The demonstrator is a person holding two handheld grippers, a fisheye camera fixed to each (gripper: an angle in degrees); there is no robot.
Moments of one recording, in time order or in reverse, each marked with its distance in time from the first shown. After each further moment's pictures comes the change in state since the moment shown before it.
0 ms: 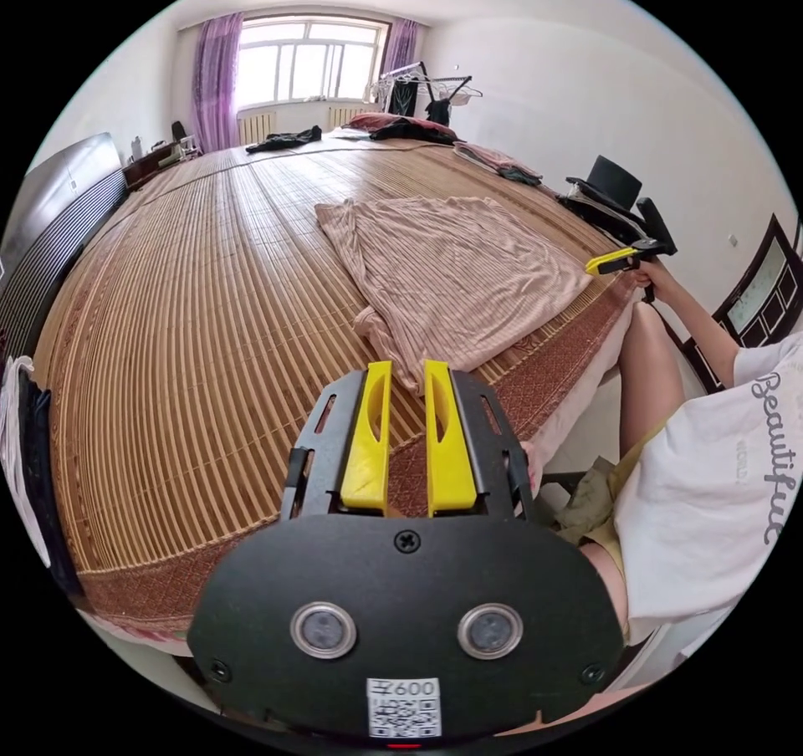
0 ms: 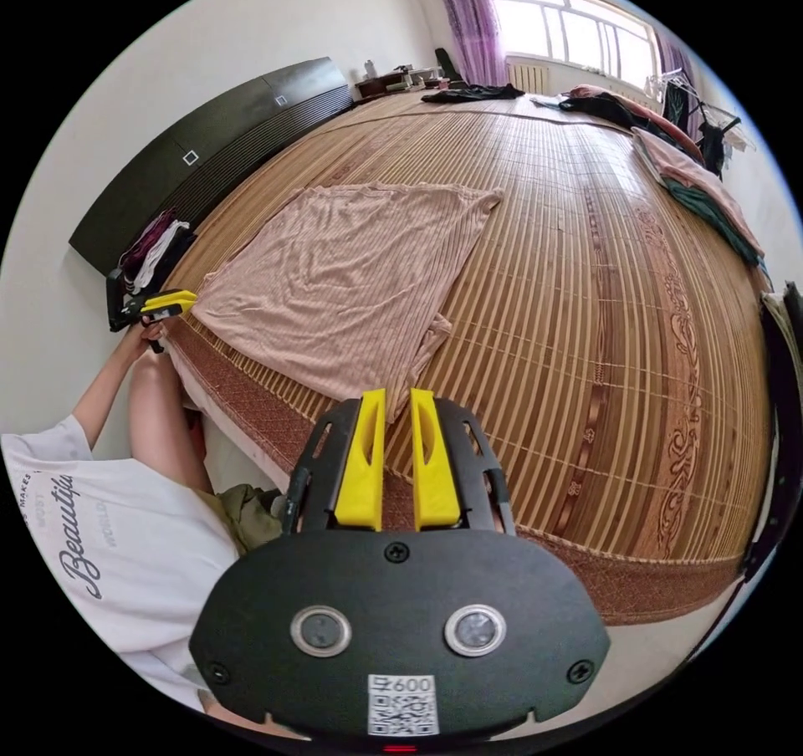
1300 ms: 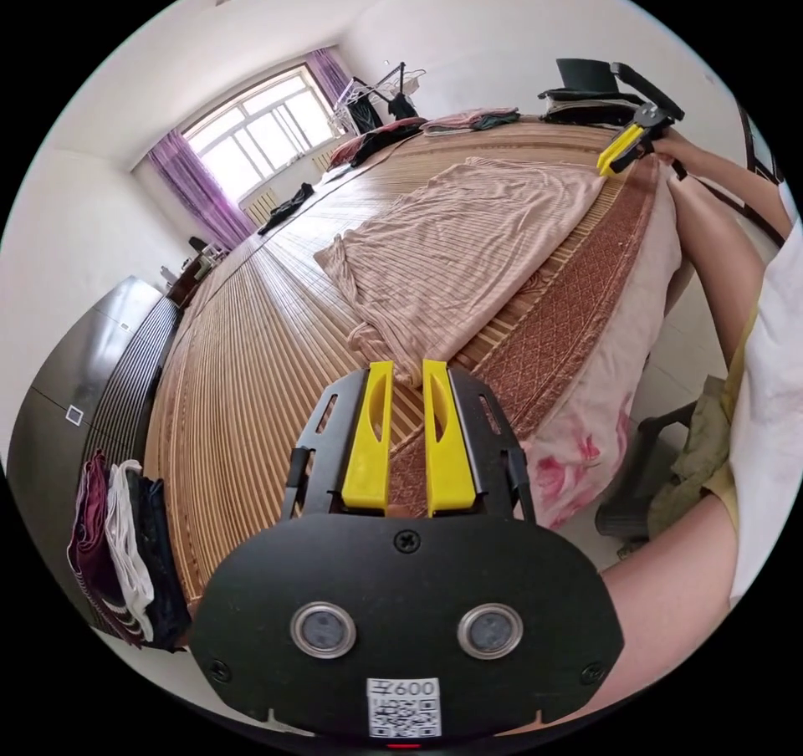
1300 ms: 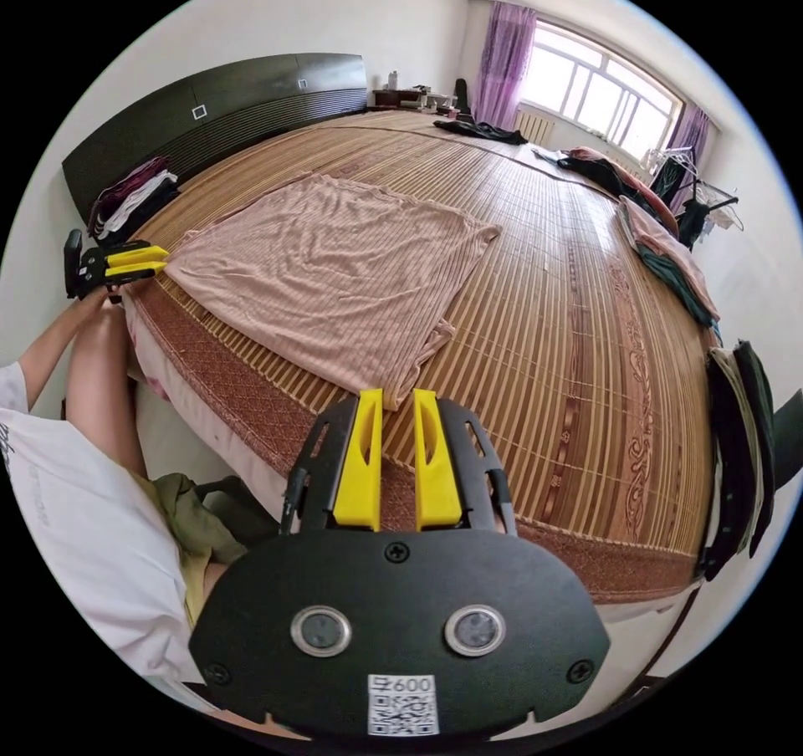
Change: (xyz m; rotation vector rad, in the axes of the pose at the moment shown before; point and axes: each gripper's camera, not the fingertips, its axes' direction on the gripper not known) left arm 0.178 0.032 0.042 0.012 -0.390 0.363; right arm -0.125 0.025 0.012 0.068 0.260 -0.125
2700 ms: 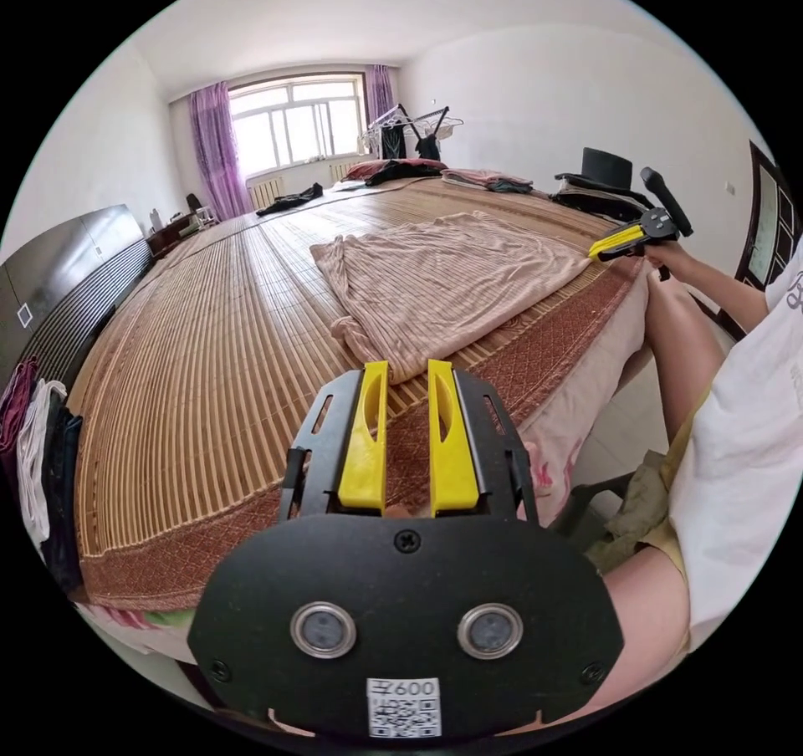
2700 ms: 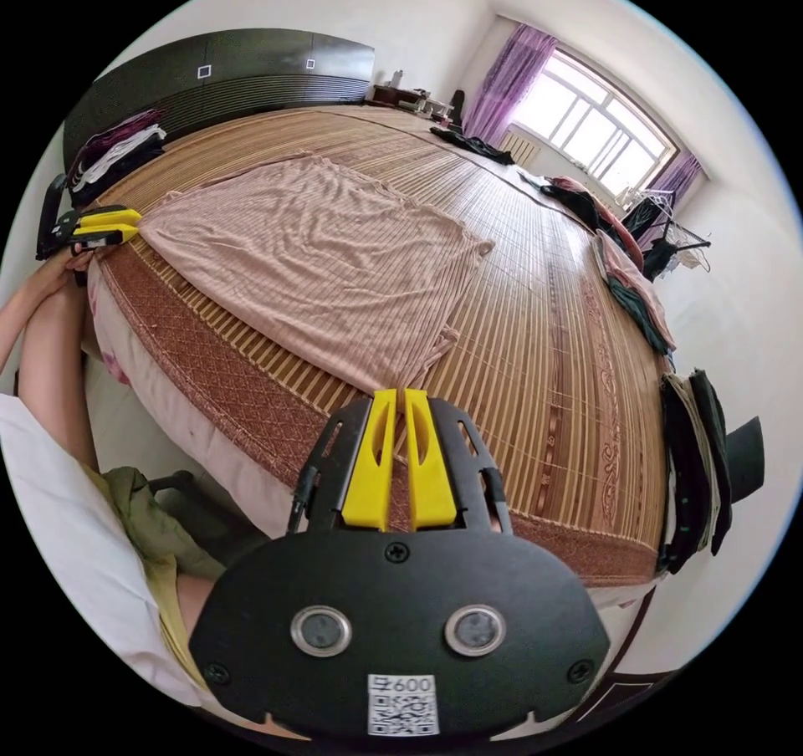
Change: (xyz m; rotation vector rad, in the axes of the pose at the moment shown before) left arm -0.076 0.007 0.030 0.151 0.230 -0.297; right arm -0.054 -0.019 0.028 0.033 0.150 -0.040
